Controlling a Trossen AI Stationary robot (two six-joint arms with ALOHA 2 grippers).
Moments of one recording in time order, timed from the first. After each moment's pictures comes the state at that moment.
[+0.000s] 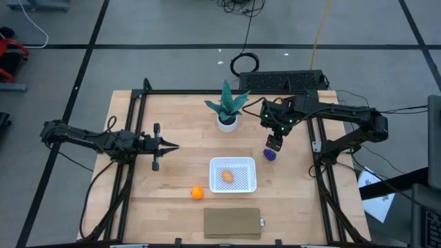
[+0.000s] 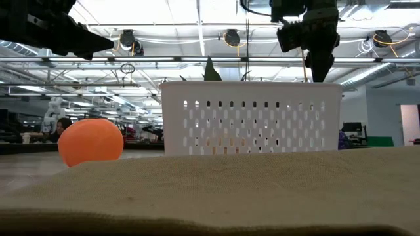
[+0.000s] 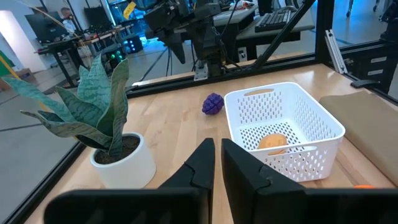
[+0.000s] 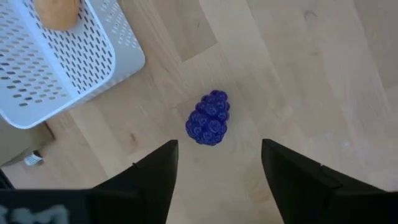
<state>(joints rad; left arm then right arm) -0.18 0.44 0.22 0.10 -0.21 0.17 -0.27 1.39 1.21 -1.26 -0.16 0.22</state>
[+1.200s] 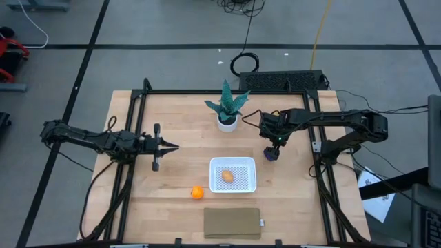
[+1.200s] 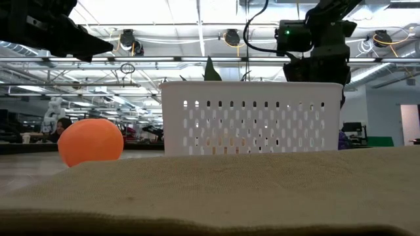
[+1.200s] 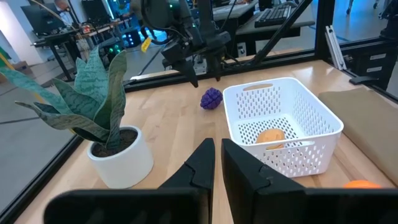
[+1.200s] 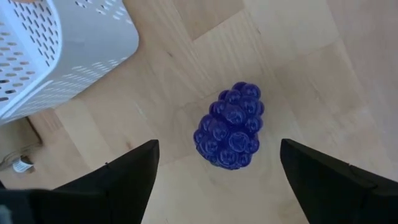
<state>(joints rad) -0.18 0.44 0.22 0.08 -0.21 0.15 -0.27 1.39 0.88 -0.92 -0.29 0.26</state>
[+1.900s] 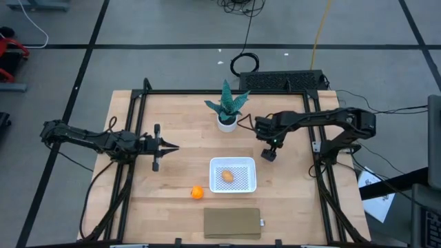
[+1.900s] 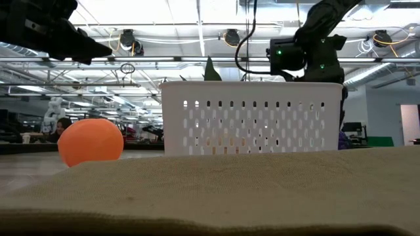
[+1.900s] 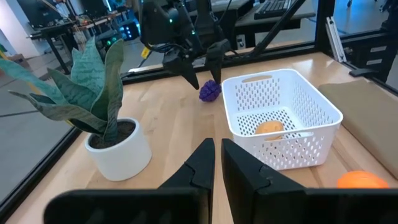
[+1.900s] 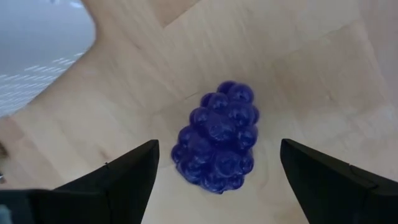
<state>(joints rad) -0.18 0.44 0.22 0.04 -0.21 0.14 -0.27 1.54 0.88 -0.90 -0.28 0.27</state>
